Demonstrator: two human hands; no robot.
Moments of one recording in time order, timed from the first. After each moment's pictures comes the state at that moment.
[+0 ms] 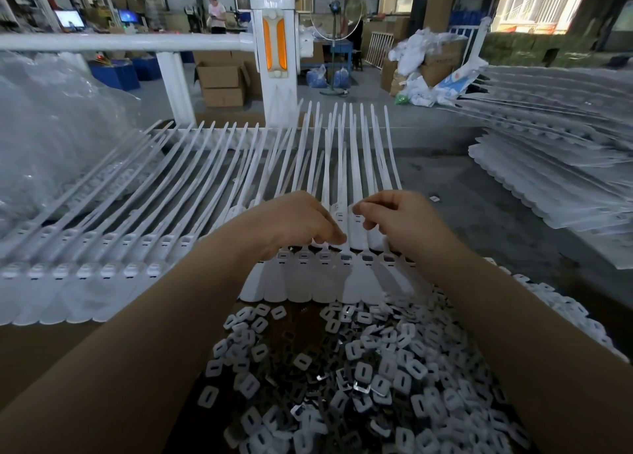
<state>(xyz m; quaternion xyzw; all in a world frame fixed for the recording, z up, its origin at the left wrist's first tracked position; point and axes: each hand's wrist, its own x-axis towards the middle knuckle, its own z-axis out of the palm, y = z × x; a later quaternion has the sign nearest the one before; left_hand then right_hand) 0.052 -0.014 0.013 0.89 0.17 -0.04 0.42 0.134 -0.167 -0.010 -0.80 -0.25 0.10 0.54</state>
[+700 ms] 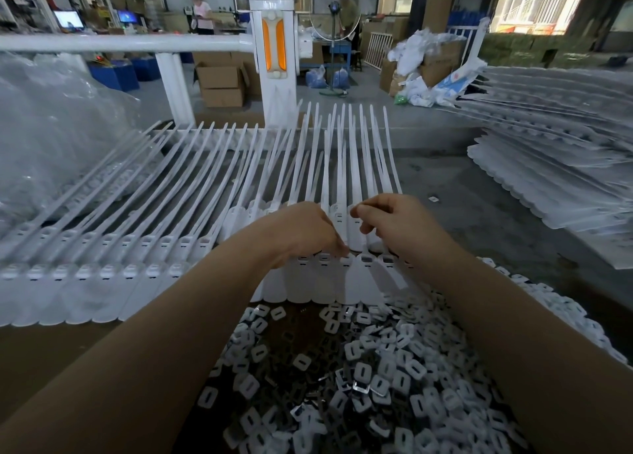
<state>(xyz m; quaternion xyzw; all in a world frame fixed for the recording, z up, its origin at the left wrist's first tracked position) 0.058 -0.027 0.004 0.90 0.21 -0.06 0.39 0.138 -0.164 -0.018 -0.81 -0.25 0.11 0.52</state>
